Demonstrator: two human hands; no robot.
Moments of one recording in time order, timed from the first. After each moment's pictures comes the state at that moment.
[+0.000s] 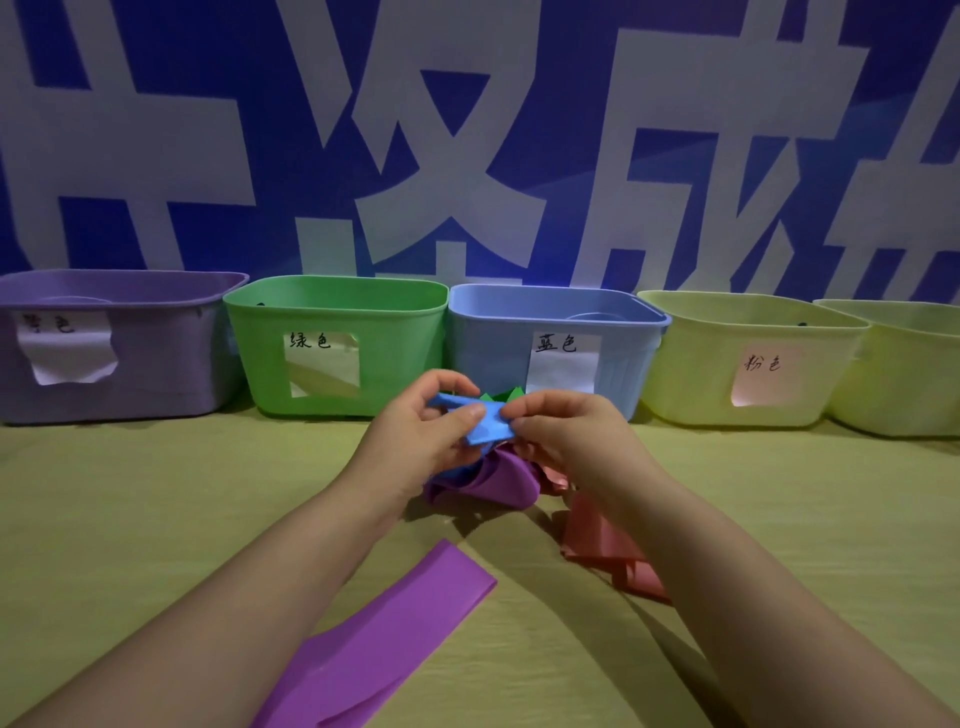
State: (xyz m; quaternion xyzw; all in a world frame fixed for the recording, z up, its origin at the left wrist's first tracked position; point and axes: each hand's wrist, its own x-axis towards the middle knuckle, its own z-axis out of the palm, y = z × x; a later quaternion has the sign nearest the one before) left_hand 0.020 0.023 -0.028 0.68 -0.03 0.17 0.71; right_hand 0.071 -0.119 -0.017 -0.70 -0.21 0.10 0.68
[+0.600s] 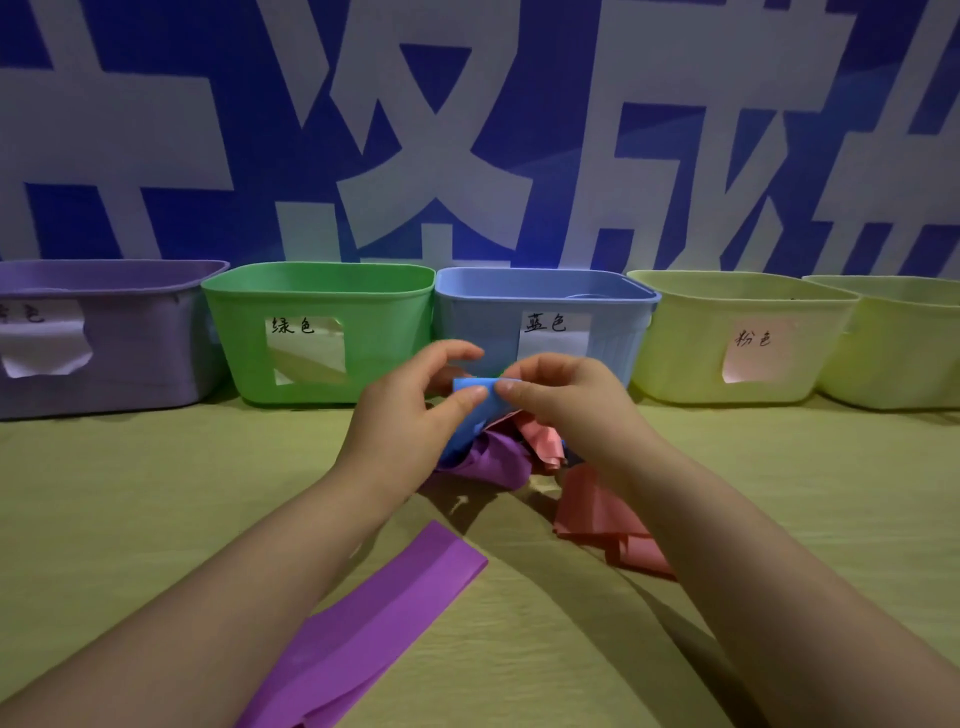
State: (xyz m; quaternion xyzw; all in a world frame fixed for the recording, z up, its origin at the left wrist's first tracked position) left_hand 0.017 0.018 -0.026 0.84 -0.03 0.33 0.44; right_hand 0.067 -0.124 -0.009 -0.77 -0.24 0.02 0.60
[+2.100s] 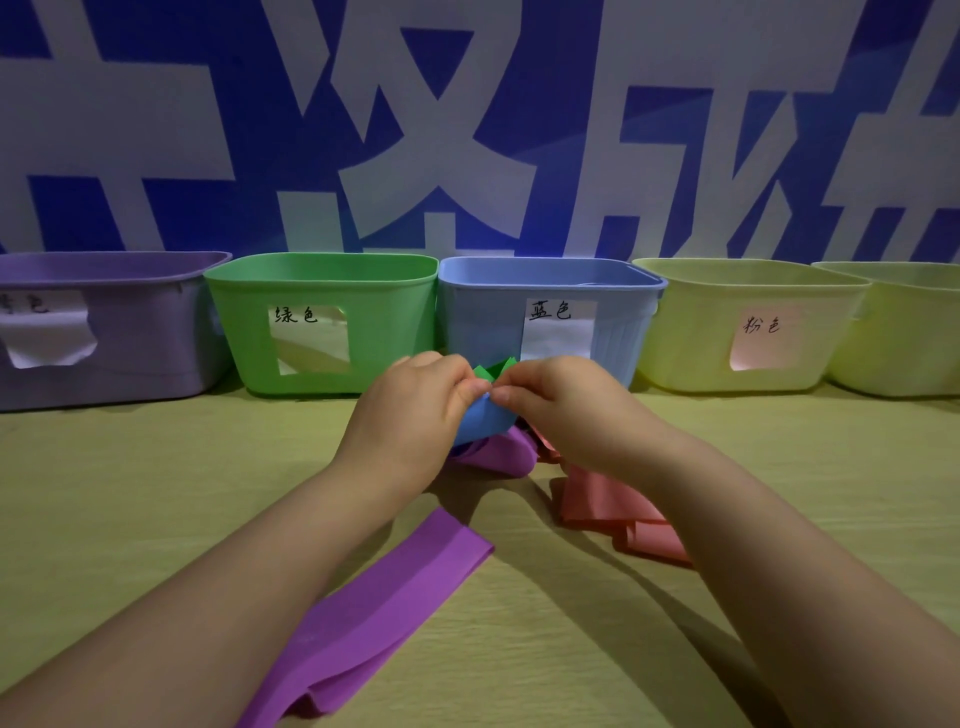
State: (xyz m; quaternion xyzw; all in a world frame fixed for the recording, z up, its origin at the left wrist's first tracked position) left_hand 0.022 0.024 -0.031 0.92 -0.06 0.35 0.20; right_hand 0.065 -0.125 -0.007 -0.89 -0.36 -0.06 0.28
